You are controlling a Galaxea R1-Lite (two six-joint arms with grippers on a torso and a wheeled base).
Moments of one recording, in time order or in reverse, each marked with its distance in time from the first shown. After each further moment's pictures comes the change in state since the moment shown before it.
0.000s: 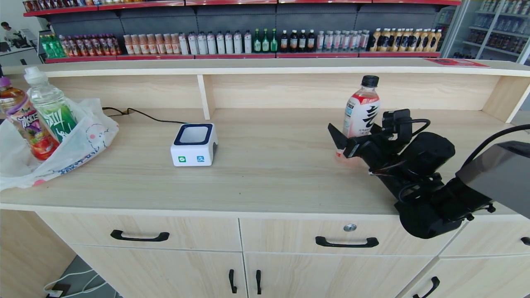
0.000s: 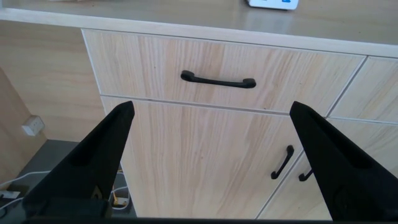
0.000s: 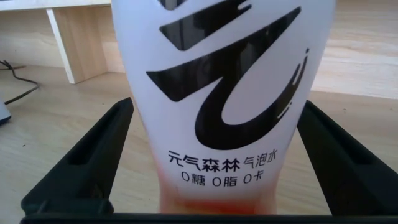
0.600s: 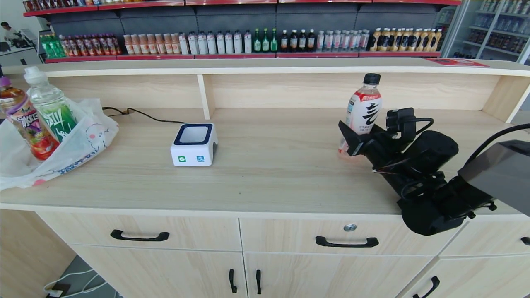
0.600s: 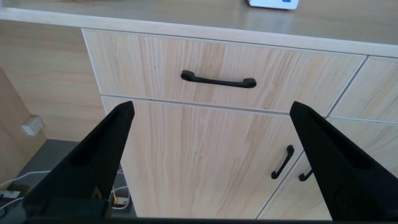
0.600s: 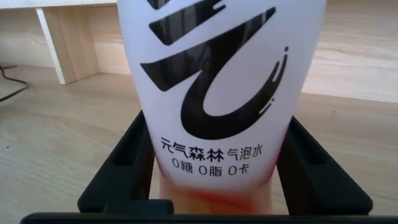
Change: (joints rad) left arm 0.000 0.000 0.000 -0.001 0.000 0.000; right arm -0.027 0.008 -0.018 0.000 0.019 -0.005
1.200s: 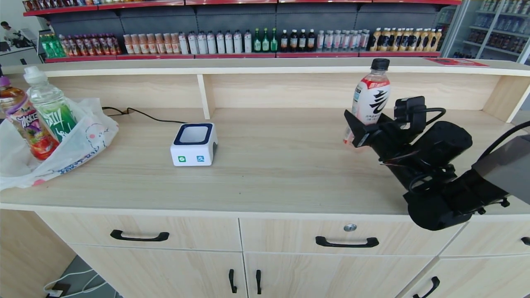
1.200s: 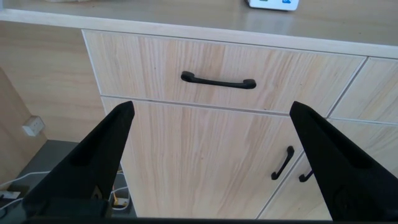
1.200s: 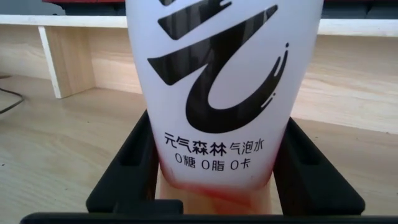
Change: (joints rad) left arm 0.000 0.000 0.000 -0.002 0.001 0.000; right arm 0.001 -0.061 -0.007 0.001 -0.003 -0.048
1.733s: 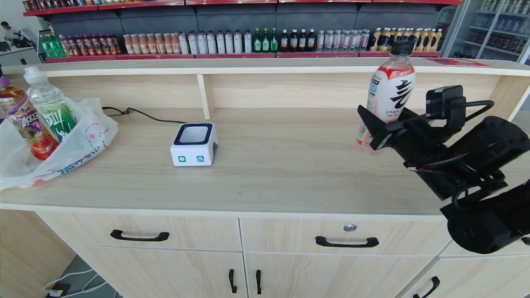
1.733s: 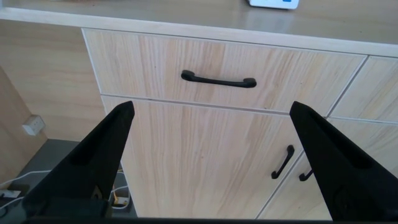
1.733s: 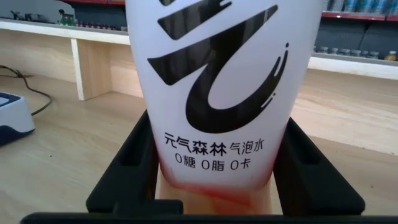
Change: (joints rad) left arm 0.000 0.000 0.000 0.007 0.000 0.000; right arm 0.048 -0.239 0.246 -0.001 0.004 -0.069
